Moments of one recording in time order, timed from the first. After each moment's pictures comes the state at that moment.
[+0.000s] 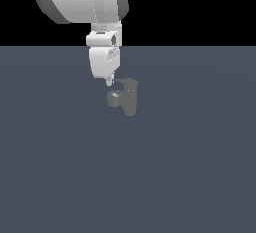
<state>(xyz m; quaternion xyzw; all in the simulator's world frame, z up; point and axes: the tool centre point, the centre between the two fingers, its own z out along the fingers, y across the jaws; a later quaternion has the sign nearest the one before) 0.027 0.061 0.174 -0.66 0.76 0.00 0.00</state>
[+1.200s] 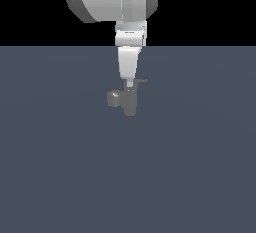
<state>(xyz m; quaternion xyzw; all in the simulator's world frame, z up) 0.013 -0.007 0.175 -0.67 0.74 0.01 0.00</state>
